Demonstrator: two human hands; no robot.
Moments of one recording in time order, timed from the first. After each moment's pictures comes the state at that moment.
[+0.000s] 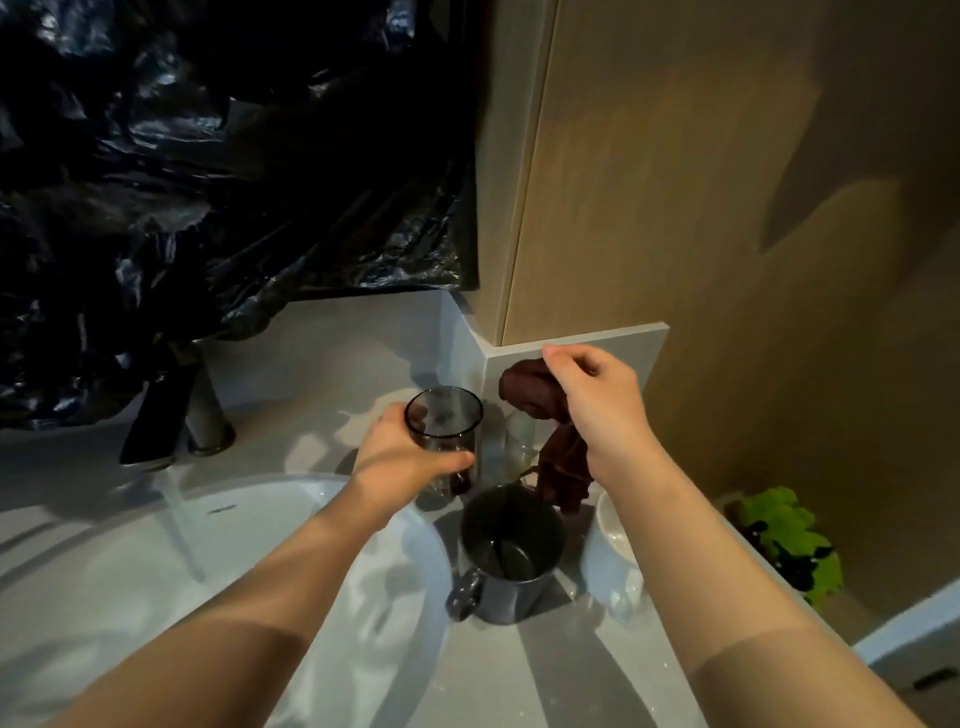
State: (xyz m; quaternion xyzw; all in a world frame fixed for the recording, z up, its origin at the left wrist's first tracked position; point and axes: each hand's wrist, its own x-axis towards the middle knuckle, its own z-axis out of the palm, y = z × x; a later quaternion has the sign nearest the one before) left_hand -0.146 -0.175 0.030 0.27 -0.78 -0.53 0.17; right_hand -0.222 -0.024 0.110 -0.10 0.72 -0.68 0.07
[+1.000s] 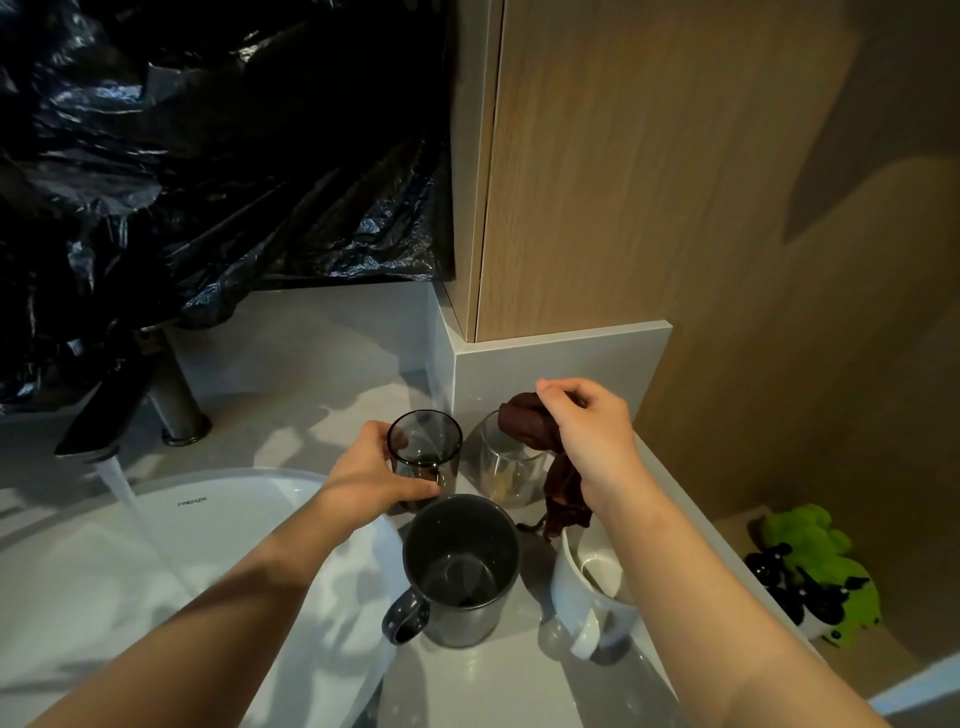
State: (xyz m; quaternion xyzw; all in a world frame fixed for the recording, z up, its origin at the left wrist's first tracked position) left_hand -0.160 -0.168 0.008 0.33 -0.81 -0.47 0.06; right_hand -0.263 -0.001 0.072 -0.11 0.73 -0.66 0.14
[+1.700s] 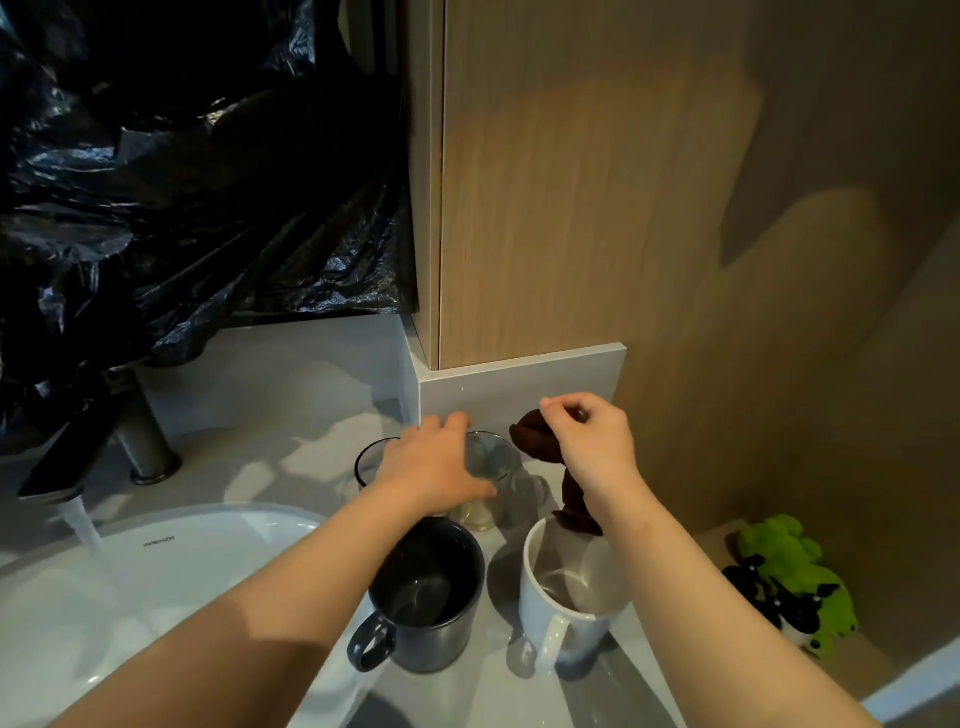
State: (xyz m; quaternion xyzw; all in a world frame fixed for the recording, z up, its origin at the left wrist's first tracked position) left_hand -0.211 -0.107 0.062 0.19 -0.97 -0.16 0.00; right_hand -0.290 0.028 0.069 -0.11 0.78 -0.62 0.04
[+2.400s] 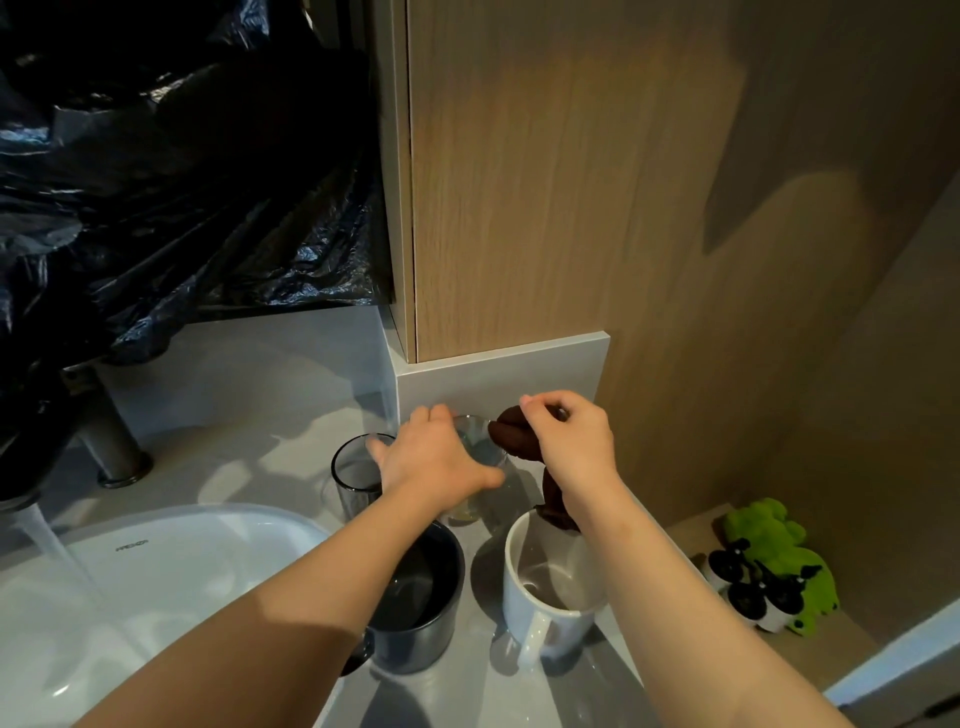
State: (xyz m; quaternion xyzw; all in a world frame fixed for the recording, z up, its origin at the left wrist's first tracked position) left_hand -0.235 -0.092 0.043 0.29 -0.94 -0.18 0.06; right_hand -0.288 0.028 0.064 -0.11 0.77 -0.63 0.06
